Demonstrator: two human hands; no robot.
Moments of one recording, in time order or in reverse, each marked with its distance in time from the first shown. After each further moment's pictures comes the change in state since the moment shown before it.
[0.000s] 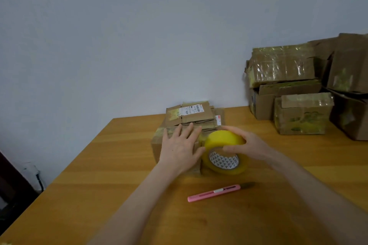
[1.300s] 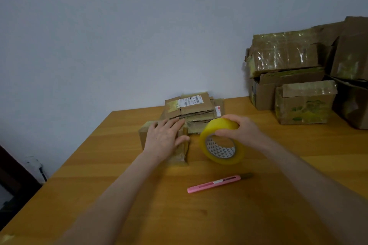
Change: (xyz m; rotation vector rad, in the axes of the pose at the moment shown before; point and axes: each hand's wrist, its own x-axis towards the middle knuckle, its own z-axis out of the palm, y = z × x) left_hand 0.011 -0.047 0.020 0.080 0.039 -0.005; right_hand 0.020 -0.001 0.008 -0.114 0.142 -0.032
